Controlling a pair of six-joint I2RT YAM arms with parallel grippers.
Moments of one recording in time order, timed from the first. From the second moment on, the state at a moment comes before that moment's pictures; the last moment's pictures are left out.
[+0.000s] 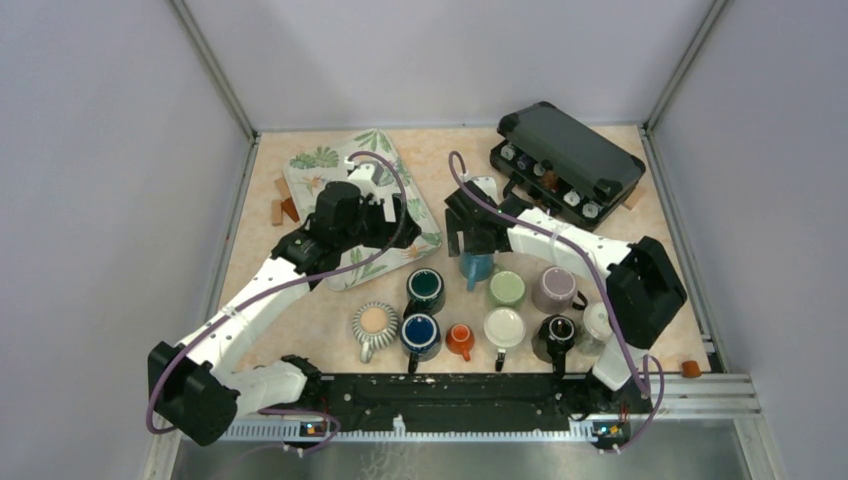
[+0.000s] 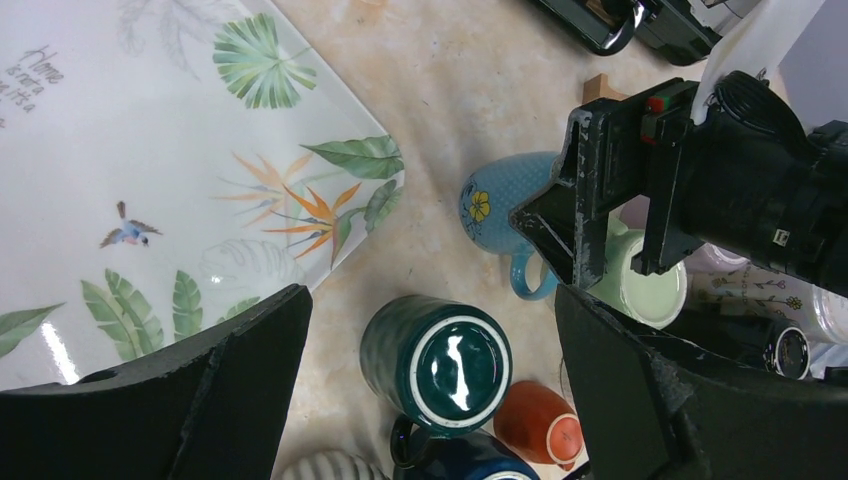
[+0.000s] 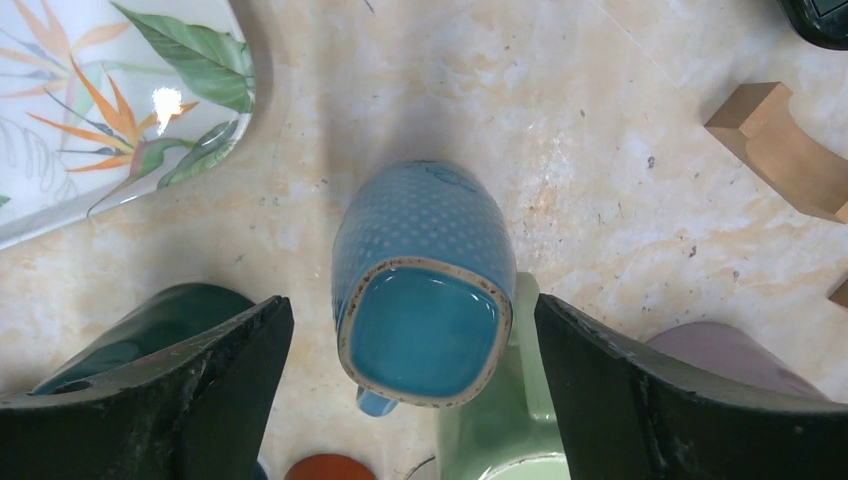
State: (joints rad) left arm -0.52 1.14 0.97 -0.34 0.11 -0.42; right arm 0.79 1.70 1.32 -0.69 0.36 0.59
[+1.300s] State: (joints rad) left arm -0.50 1.14 0.97 -0.34 0.12 -0.45; right arm 0.79 1.68 1.27 -0.74 0.32 0.69
